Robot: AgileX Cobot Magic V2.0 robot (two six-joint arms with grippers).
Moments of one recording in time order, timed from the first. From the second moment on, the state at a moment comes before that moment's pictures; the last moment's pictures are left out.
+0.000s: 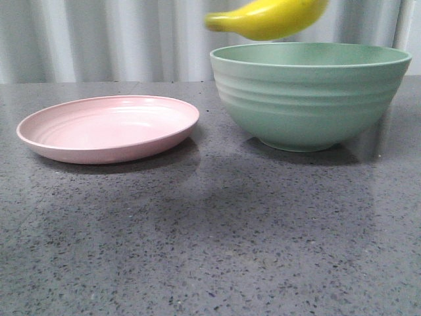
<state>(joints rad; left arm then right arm) -0.85 1.24 -1.18 -0.29 0.68 0.13 0.12 1.56 -1.48 0.41 0.67 -0.02</state>
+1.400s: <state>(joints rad) -0.85 0.98 -0.99 -0.29 0.58 0.11 0.12 1.22 -1.30 0.15 0.74 -0.09</state>
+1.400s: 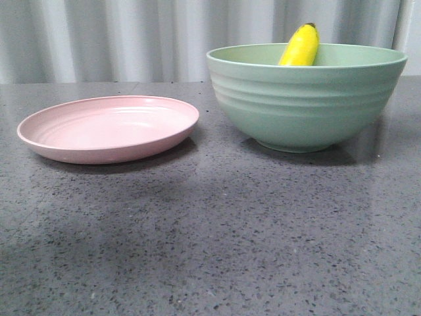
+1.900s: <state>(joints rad) -0.85 0.45 -0.45 -0.29 0.28 0.09 0.12 0.57 -0.66 0.15 0.43 -0.09</state>
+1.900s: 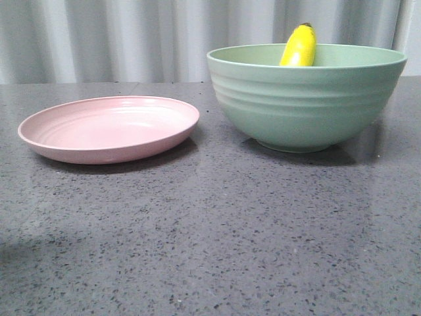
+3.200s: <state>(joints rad) -0.70 0.17 -0.19 0.00 0.21 0.05 0.12 -0.01 -0.29 0.07 0.37 -0.09</state>
